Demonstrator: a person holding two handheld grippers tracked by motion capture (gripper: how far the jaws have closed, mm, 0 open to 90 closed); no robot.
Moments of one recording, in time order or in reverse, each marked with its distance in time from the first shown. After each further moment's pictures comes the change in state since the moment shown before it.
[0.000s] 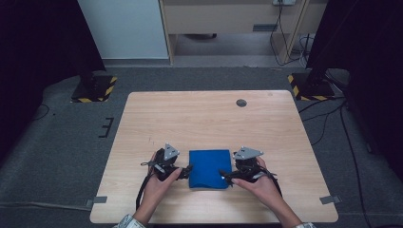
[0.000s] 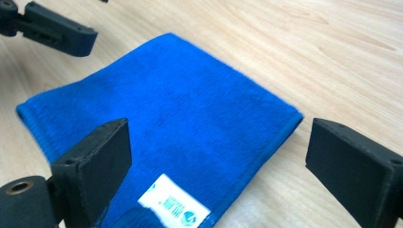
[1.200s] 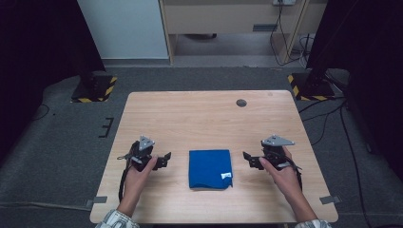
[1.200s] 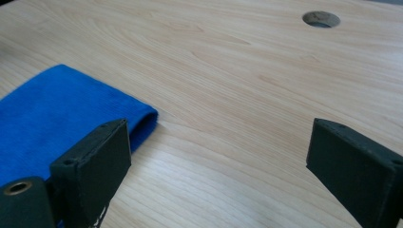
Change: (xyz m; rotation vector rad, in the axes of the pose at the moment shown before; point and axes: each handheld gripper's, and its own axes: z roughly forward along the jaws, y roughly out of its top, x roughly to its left) left arm 0.072 -0.010 -0.022 -0.027 0.106 -0.092; right arm -0.074 -0.012 -0.040 -0.066 -0.177 0.167
